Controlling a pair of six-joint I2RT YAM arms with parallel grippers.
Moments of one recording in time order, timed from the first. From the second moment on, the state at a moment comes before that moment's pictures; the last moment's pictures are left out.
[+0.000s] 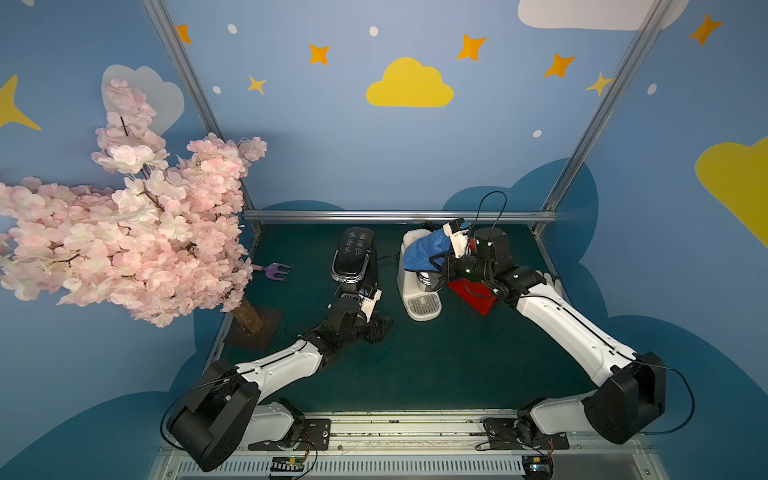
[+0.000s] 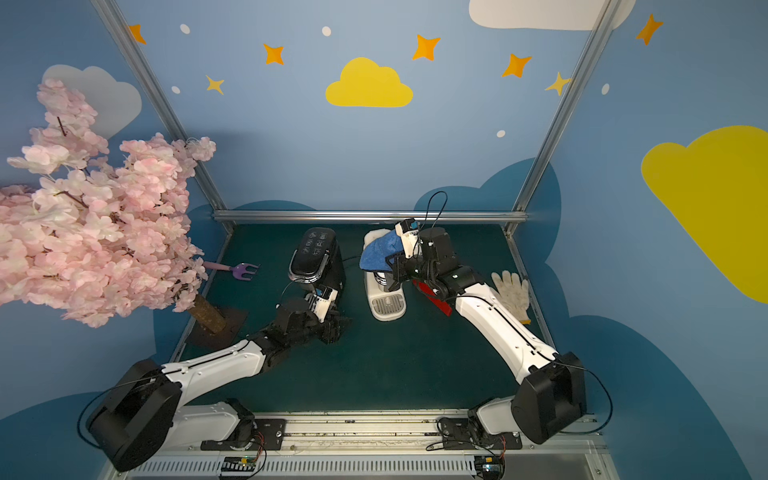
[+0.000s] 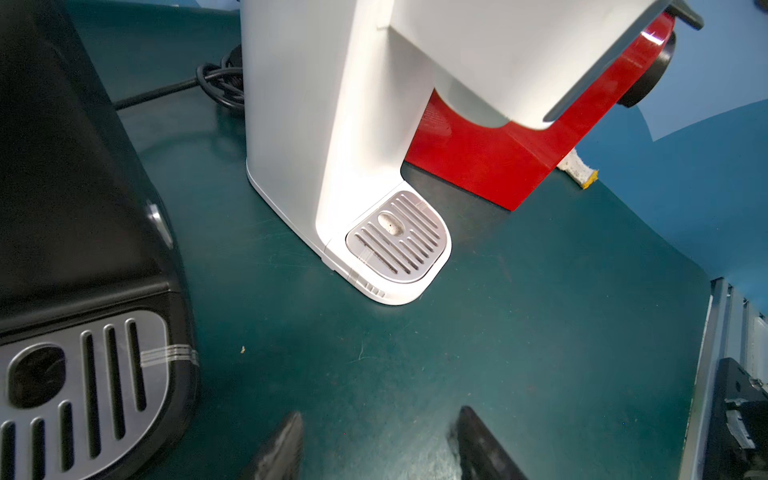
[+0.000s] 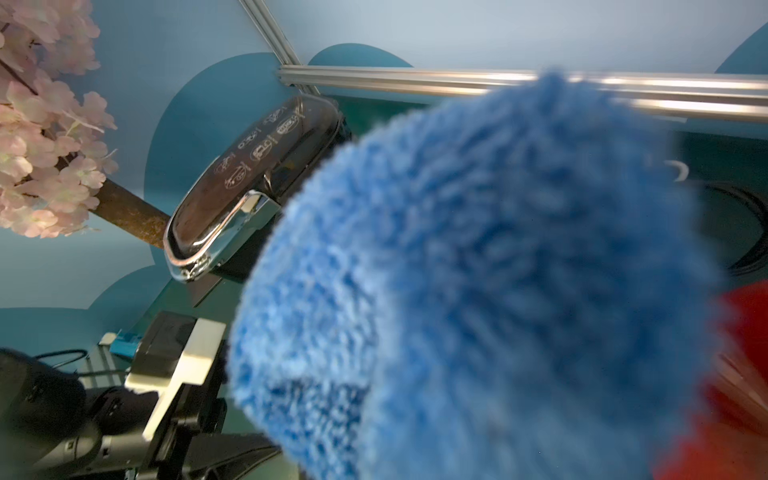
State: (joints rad) left arm -0.60 1.28 0.50 0.25 0.22 -0.25; right arm 0.52 1.44 1.27 -0.34 -0.28 0.23
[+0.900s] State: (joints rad) left arm -0.48 1.40 0.53 0.25 0.35 -0.39; right arm 0.58 1.62 1.44 -0.31 -0.09 0.25
